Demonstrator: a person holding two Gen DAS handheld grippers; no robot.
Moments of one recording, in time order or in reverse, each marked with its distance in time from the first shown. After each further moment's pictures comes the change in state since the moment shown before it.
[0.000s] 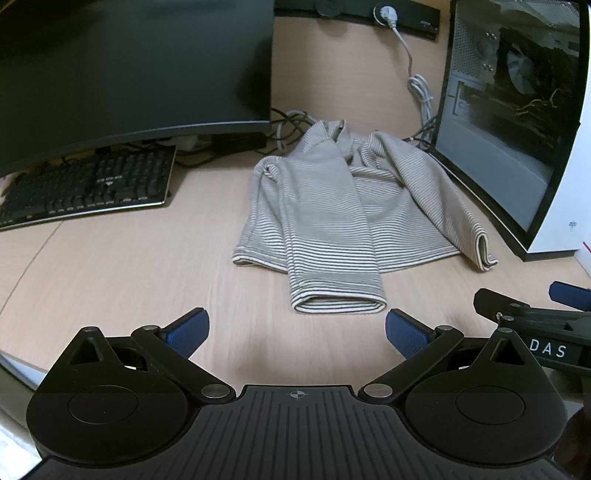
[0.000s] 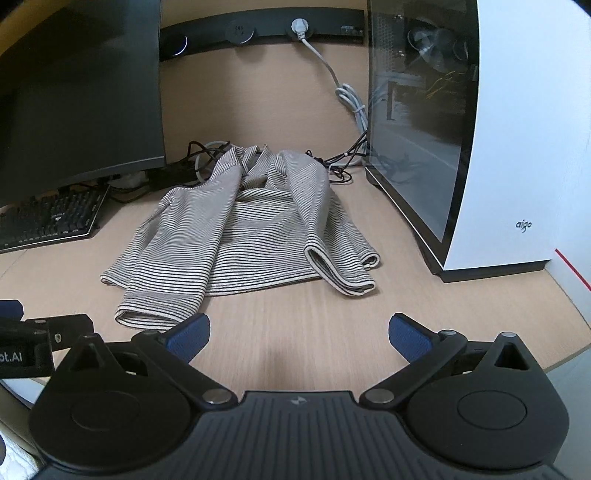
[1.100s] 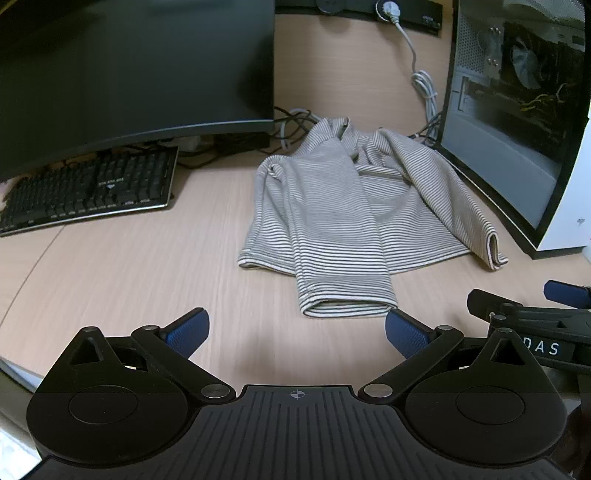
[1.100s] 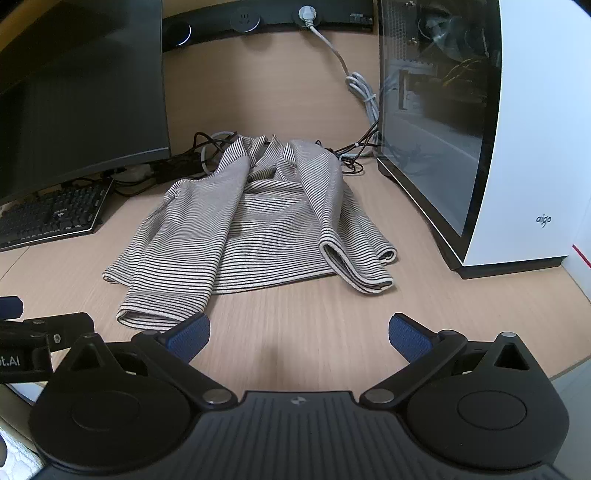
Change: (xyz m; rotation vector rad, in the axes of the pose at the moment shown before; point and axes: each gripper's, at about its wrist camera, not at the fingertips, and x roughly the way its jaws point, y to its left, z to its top) left arm 0.010 0.002 -0.001 0.015 0.001 0.010; right arm 0.015 0.003 0.003 0.001 0.032 0.026
